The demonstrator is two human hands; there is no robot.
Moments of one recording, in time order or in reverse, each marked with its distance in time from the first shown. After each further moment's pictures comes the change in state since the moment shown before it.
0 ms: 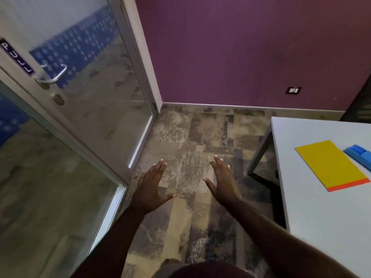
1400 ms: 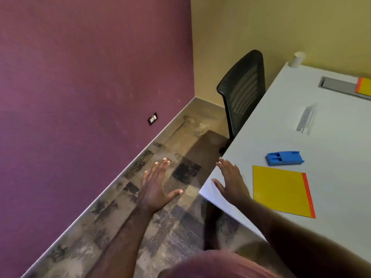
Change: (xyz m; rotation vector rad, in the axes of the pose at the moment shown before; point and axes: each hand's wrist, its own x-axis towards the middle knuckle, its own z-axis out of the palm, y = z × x) left_hand 0.703 0.258 0.132 -0.055 -0.421 0.945; right_hand 0.287 0.336 -0.152 -0.205 0.513 0.973
